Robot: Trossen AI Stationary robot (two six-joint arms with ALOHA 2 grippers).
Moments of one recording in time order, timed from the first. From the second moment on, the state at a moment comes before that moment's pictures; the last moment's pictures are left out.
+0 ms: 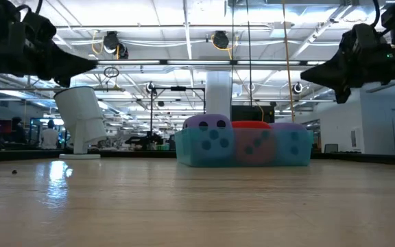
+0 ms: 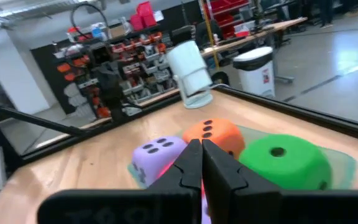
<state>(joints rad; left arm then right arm) 0.26 0.15 0.03 0.15 0.13 0.03 -0.19 0.26 0.03 0.23 0.12 0.31</state>
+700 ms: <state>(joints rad) 0.37 0.04 0.02 0.01 0.13 0.04 -0.21 0.19 0.02 0.18 0.10 0.30</state>
